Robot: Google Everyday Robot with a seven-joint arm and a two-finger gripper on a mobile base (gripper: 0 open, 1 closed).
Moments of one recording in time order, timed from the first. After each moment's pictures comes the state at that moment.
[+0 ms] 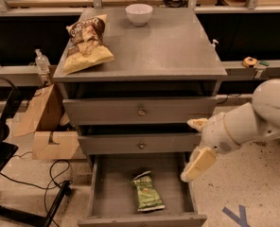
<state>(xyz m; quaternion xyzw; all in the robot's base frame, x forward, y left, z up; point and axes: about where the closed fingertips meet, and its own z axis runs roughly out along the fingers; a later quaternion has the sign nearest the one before) 0.461 -0.145 0.738 -0.56 0.76 0.20 0.26</state>
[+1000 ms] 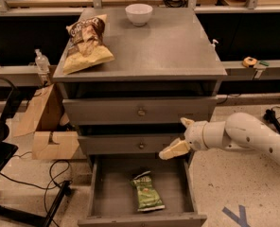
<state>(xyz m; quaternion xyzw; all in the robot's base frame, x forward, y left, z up) 0.584 -0.132 0.621 -0.42 0.79 0.22 0.39</state>
